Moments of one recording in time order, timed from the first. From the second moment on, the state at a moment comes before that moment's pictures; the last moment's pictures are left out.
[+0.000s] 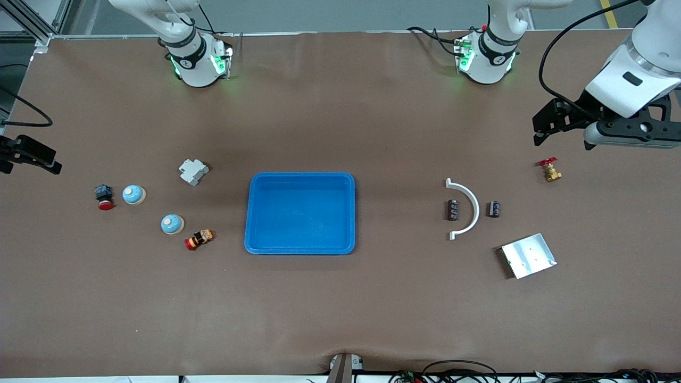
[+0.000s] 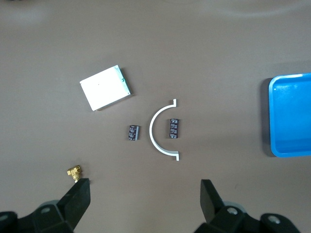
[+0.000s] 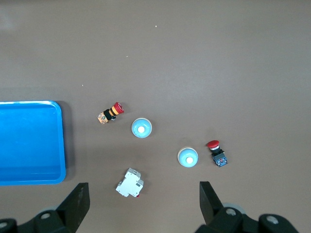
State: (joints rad) left arm -0.11 0.01 -0.11 -1.53 -0.01 1.62 -0.12; right arm -0.02 0.11 -0.07 -1.44 0.01 1.60 -0.06
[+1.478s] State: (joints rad) left arm -0.19 0.20 -0.13 -1.63 0.00 1.73 -0.25; right arm -0.03 0.36 -0.07 -1.47 0.01 1.73 -0.07
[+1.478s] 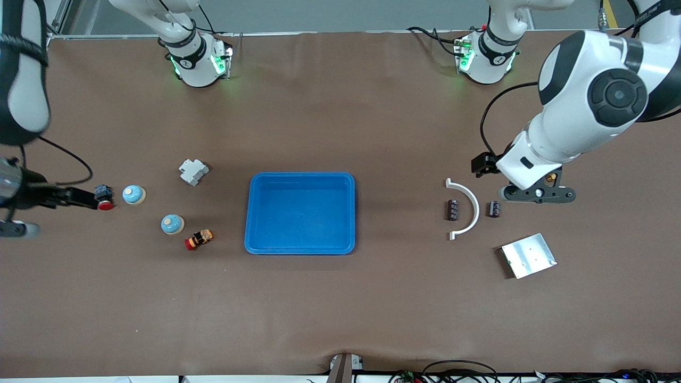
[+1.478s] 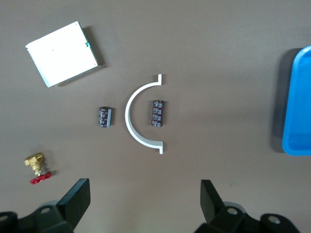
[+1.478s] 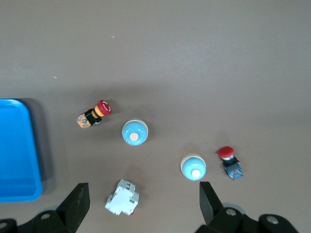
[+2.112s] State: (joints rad) left arm -0.19 0.21 -0.13 -1.98 0.02 2.17 -0.26; right arm -0.03 0.52 -0.06 -1.68 0.06 2.01 -0.10
